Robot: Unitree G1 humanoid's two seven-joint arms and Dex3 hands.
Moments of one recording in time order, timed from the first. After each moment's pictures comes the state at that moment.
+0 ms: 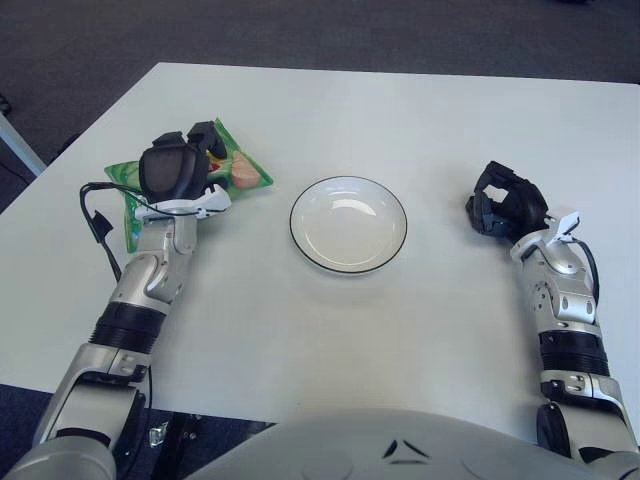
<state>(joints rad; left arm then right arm) -0.27 0.51 -0.11 0.10 0.80 0.05 0.48 -0.19 -0.30 -0.21 0.19 0.22 0.10 0.28</state>
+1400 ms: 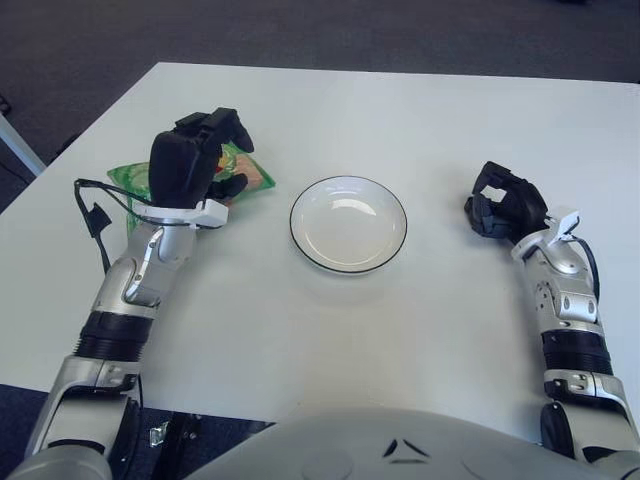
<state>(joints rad) -0.20 0.52 -0.02 -0.05 0.72 -0.29 0.41 -0.19 -0.32 -0.19 0.20 0.22 0.07 0.31</state>
